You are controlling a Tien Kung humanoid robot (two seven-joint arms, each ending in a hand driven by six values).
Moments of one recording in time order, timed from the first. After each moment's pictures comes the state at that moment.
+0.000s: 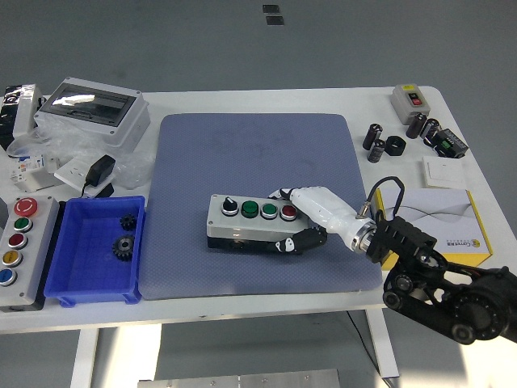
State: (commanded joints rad) left arm -0.05 0.11 -1.51 -0.18 1.52 0.04 0.23; right arm 0.57 -0.42 0.42 1.34 -1.72 -0.26 -0.05
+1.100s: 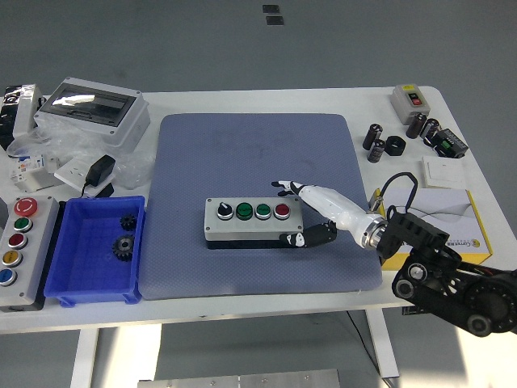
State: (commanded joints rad) left arm -0.05 0.12 -1.50 -0.18 1.52 0.04 0.23; right arm 0.56 -0.47 0.46 1.38 -1.53 -0.18 -0.05
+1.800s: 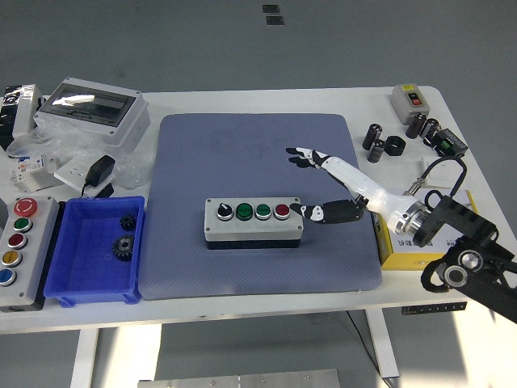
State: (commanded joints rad) left arm -0.04 0.11 -1.49 -0.18 1.49 0.04 0.23; right arm 0.46 -0.66 0.70 1.71 -1.25 -0.22 0.04
